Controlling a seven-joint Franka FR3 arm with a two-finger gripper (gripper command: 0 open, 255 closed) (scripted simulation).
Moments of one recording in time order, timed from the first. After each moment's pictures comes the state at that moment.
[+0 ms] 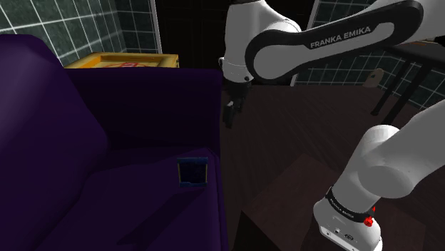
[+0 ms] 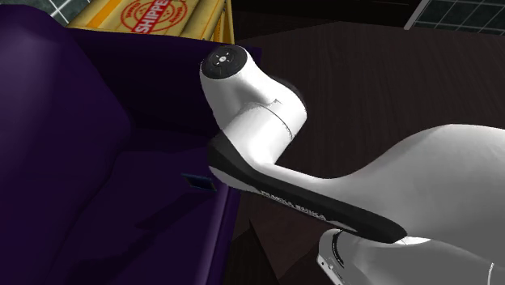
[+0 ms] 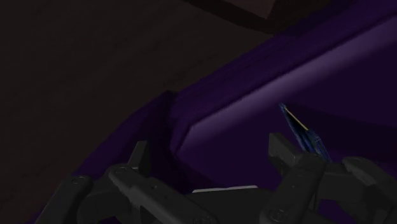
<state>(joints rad) 0.20 -0.42 0.29 -2.36 -0.01 1.99 0.04</state>
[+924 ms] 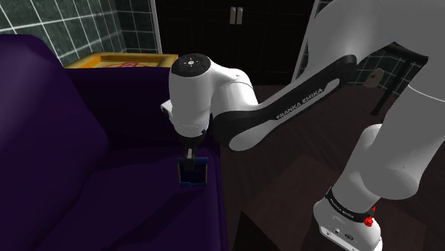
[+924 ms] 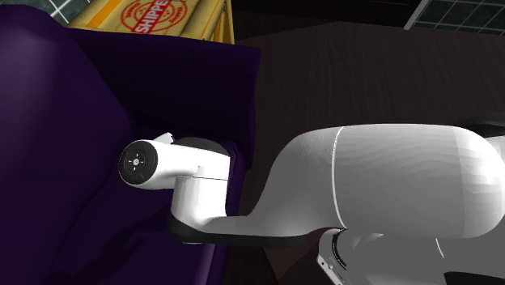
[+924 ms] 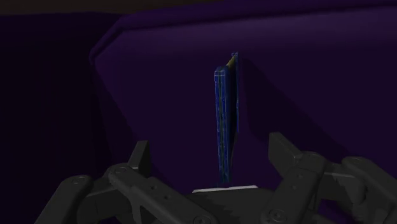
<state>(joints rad) 0.28 -0.03 0.53 -2.23 -0.35 2.27 0.13</state>
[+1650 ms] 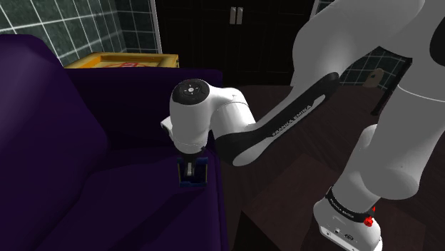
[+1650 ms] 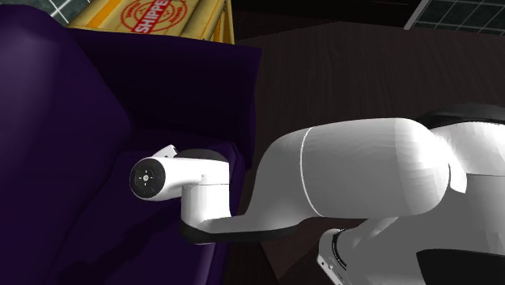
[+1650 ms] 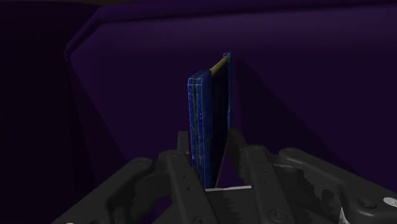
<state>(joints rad) 0.29 0.05 0.53 -2.26 -0.46 2.36 0.22</state>
